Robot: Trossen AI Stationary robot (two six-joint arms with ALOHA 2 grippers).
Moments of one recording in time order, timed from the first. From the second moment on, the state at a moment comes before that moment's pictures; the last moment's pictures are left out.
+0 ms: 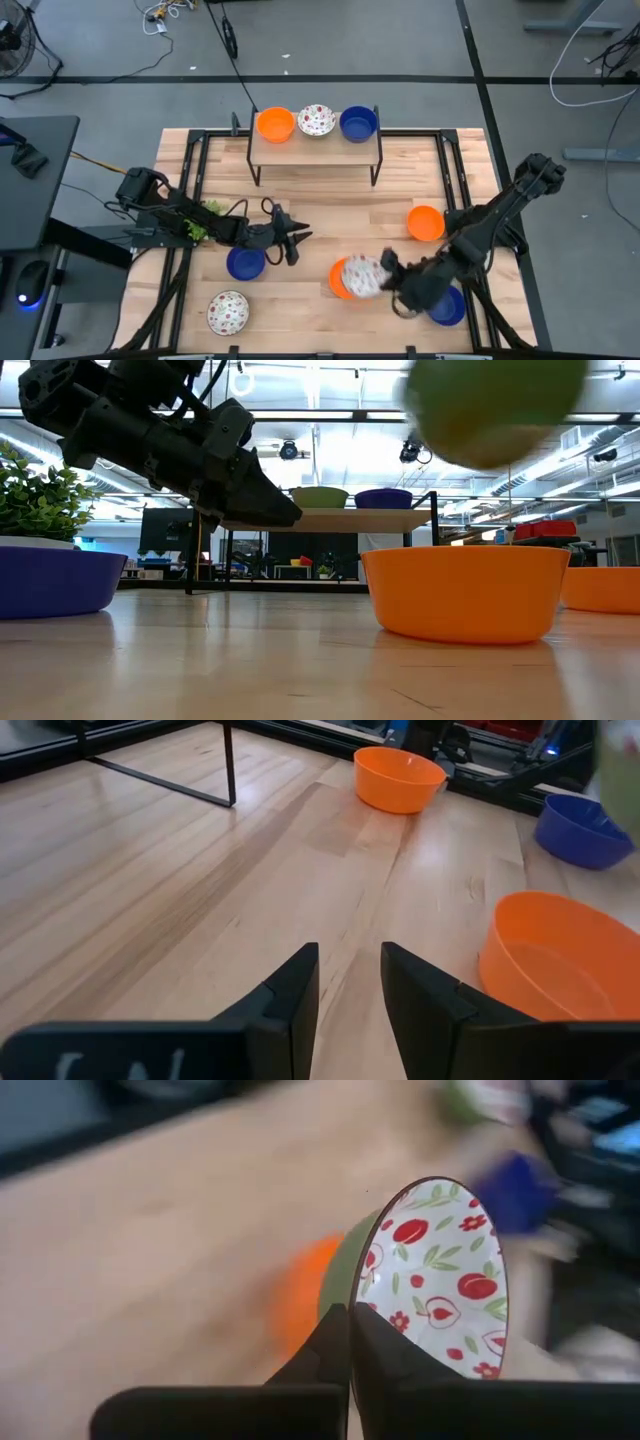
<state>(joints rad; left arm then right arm) -0.28 1.66 0.54 0.73 -0.55 -0.42 0.71 1.34 1.01 -0.52 0.32 -0.44</state>
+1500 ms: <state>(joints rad) -0.26 1.66 0.54 0.70 -0.58 -0.40 -0.38 1.71 1.59 -0.51 0.12 -0.95</state>
